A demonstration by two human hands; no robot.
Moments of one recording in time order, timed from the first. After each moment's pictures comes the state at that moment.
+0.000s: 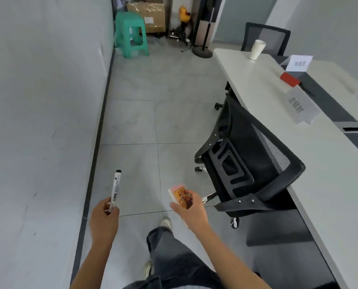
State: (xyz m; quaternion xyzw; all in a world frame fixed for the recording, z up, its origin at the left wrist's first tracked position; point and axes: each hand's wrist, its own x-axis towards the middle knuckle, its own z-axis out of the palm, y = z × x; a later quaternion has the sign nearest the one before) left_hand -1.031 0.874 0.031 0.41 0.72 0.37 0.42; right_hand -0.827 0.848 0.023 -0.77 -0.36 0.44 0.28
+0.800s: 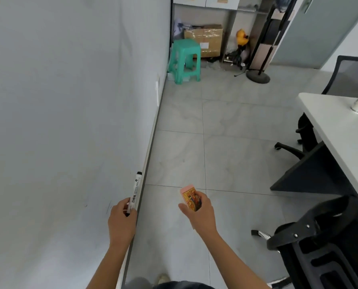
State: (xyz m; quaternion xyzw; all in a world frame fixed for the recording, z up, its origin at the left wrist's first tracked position) left_hand -1.162 1.231 0.033 0.42 0.76 0.34 0.35; right_hand -0.971 1.242 0.017 -0.74 -0.43 0.43 0.29
